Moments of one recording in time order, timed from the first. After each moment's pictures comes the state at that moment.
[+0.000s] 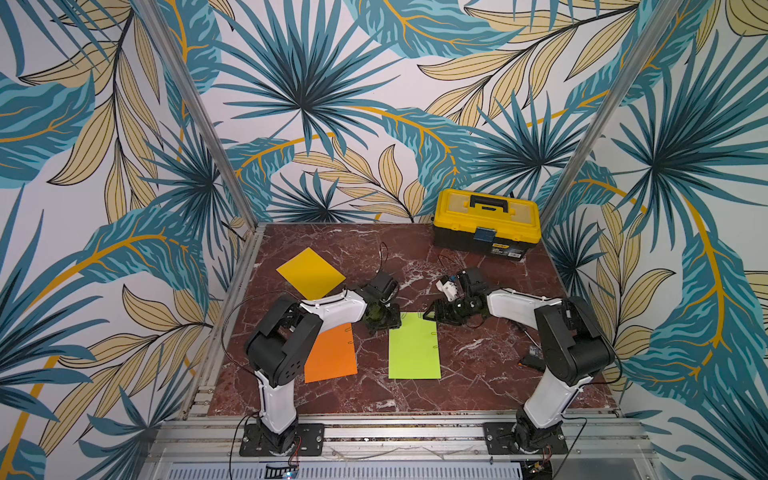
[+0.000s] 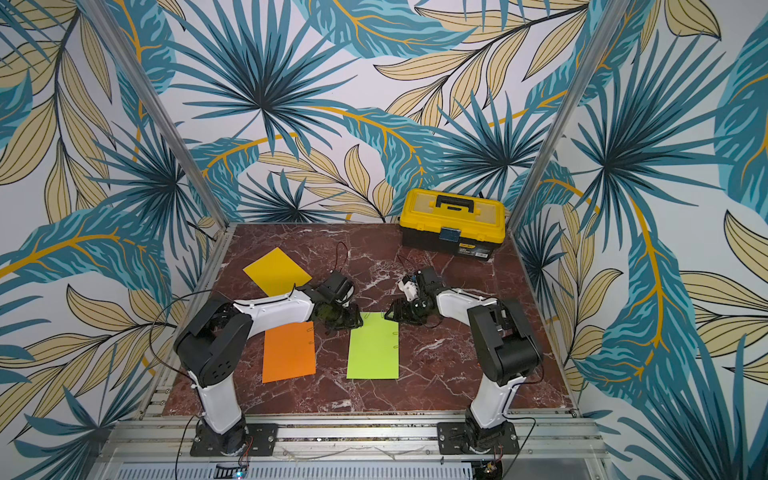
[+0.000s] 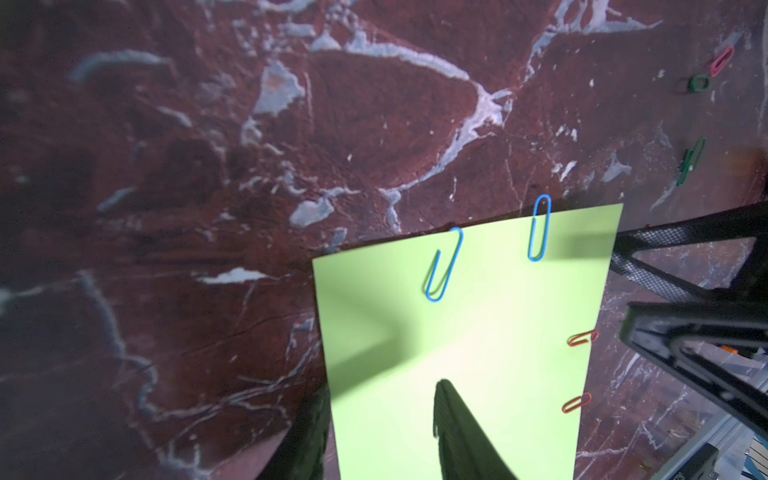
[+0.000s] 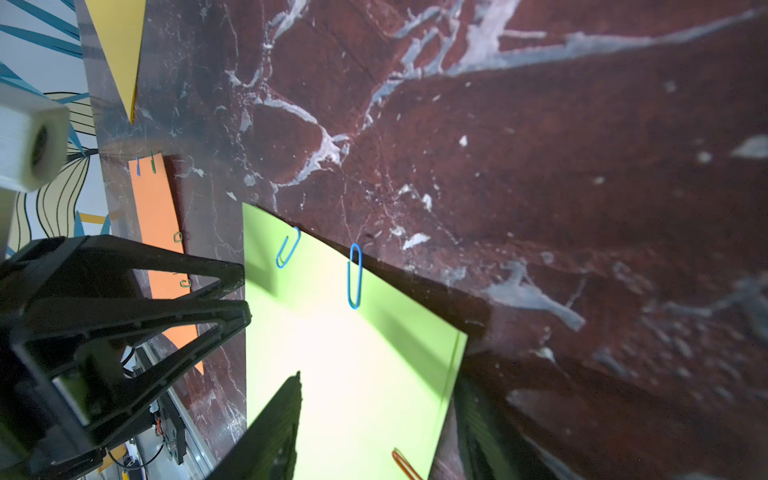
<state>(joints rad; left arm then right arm) -0.64 1.86 1.14 -0.41 0.24 -0.68 0.29 1.78 0.96 -0.31 -0.56 0.34</state>
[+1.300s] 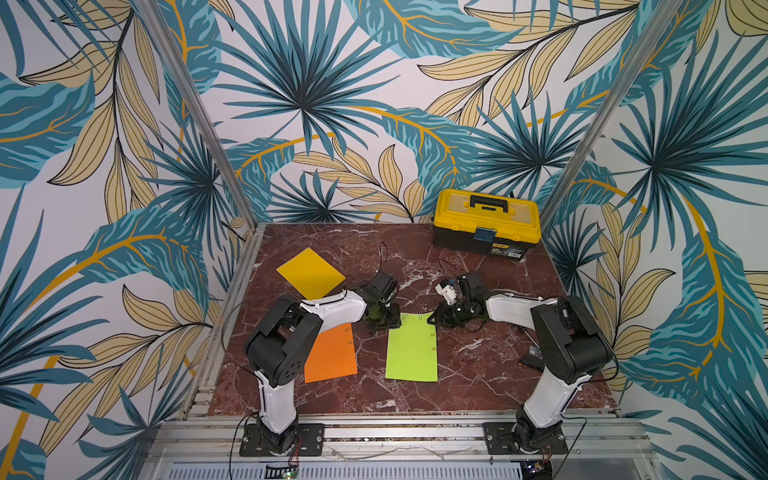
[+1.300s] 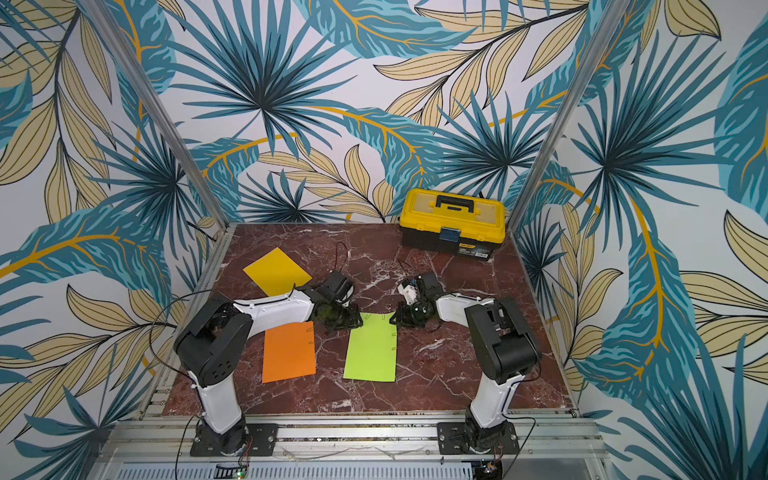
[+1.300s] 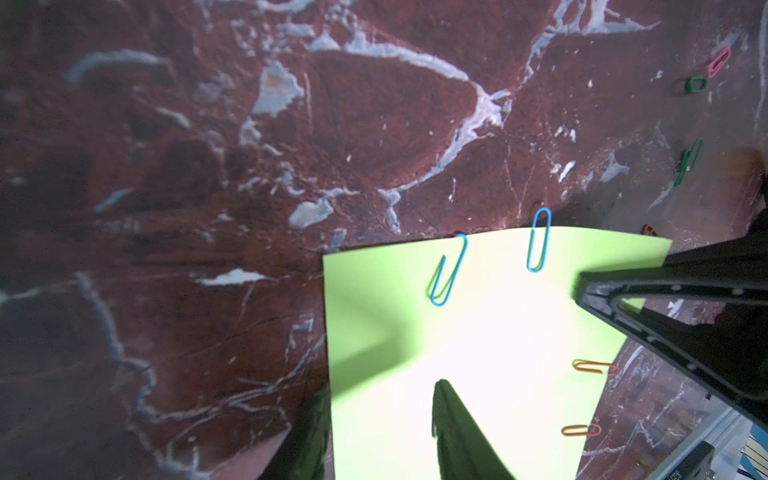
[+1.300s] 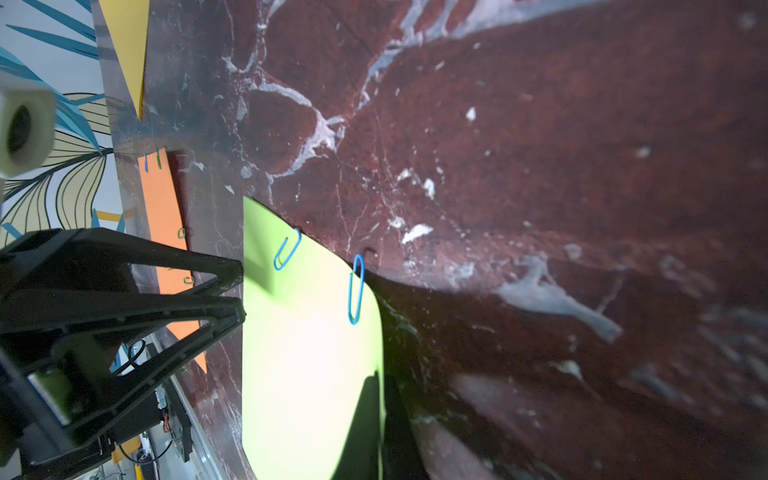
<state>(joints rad) -0.64 1.86 1.14 -0.40 0.24 -0.68 0.29 1.79 0.90 -0.22 -0.59 0.37</state>
